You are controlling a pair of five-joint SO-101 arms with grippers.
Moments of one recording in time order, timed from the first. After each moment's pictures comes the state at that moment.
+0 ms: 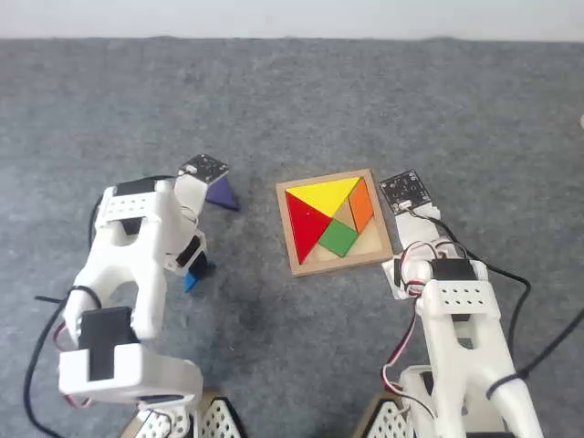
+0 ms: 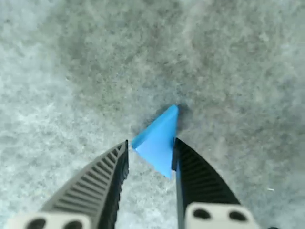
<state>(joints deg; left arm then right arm) -14.1 1.3 34.2 72.0 -33.4 -5.0 -37.3 65.1 48.4 19.7</state>
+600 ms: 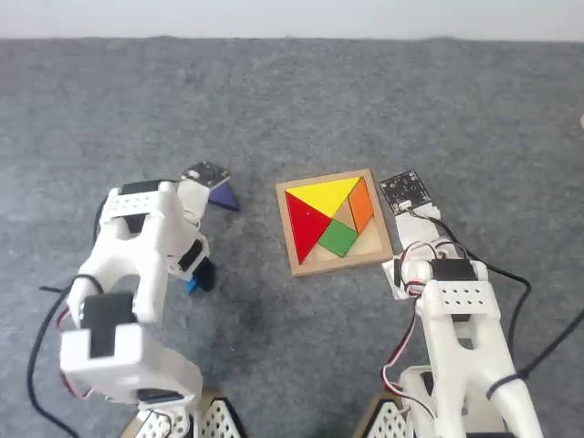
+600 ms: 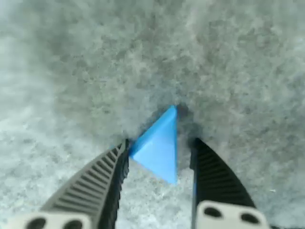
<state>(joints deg) -14.1 8.4 33.9 70.5 -33.1 -5.0 -37.3 65.1 48.4 19.7</state>
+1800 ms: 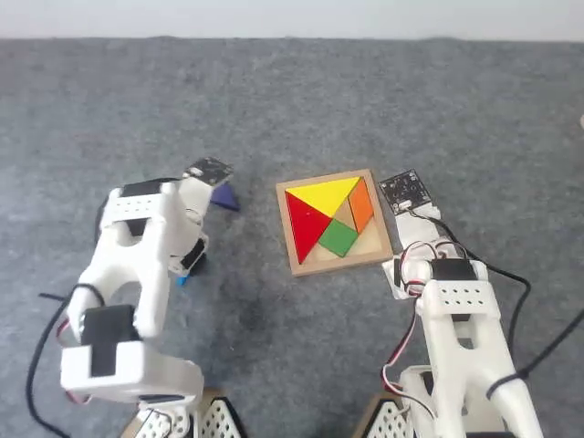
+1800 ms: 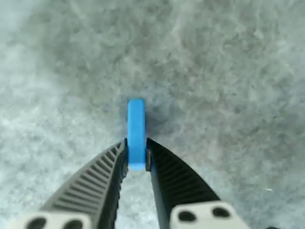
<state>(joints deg) -11.6 3.9 35.7 70.0 -32.7 -5.0 -37.3 65.1 48.4 19.7</state>
